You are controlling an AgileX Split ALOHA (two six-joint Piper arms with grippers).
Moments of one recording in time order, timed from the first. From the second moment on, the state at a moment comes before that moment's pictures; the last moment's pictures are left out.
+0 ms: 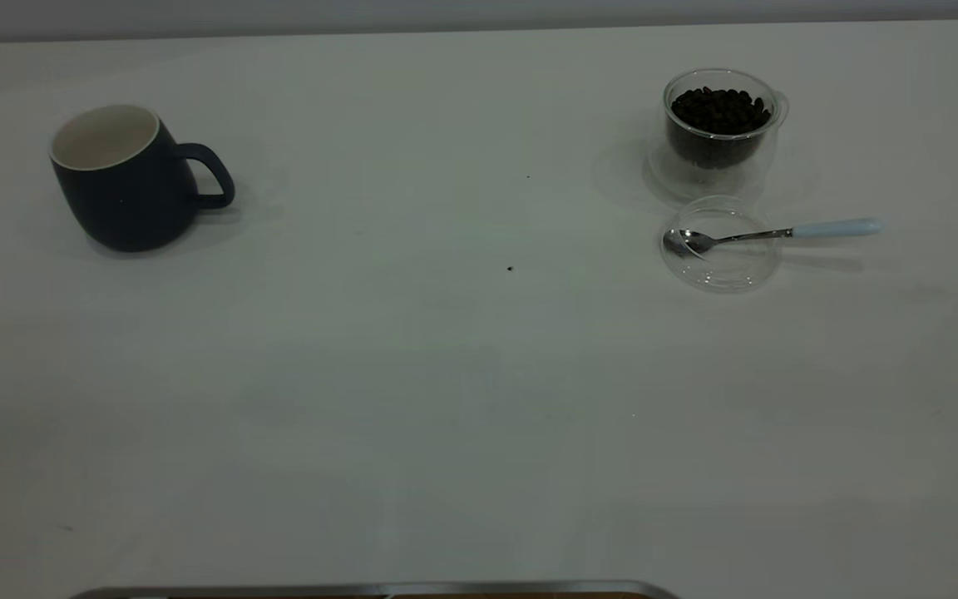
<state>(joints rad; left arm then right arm) 0.02 -0.02 -0.49 0.04 1.14 -0.10 -0.01 -0.01 -0.47 0.16 1.12 -0.12</state>
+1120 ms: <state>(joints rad) -0.04 1.67 -1.14 0.16 0.77 0.31 -0.01 -0.01 -0.47 0.16 1.12 -0.12</state>
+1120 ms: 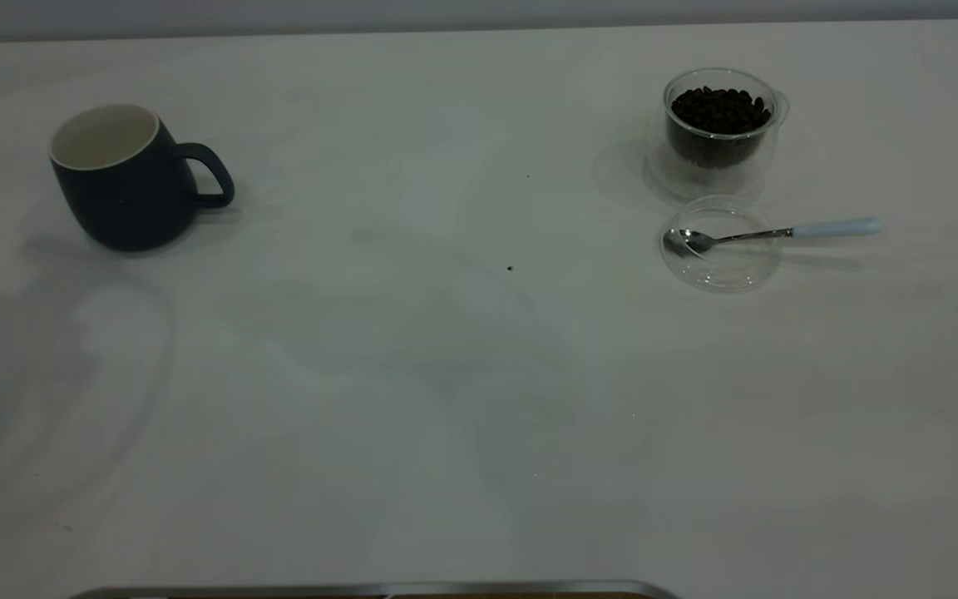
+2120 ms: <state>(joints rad) -0.04 2.42 -1.79 0.26 0.89 0.95 -0.01 -0.01 -0.47 0.16 1.12 -0.12</state>
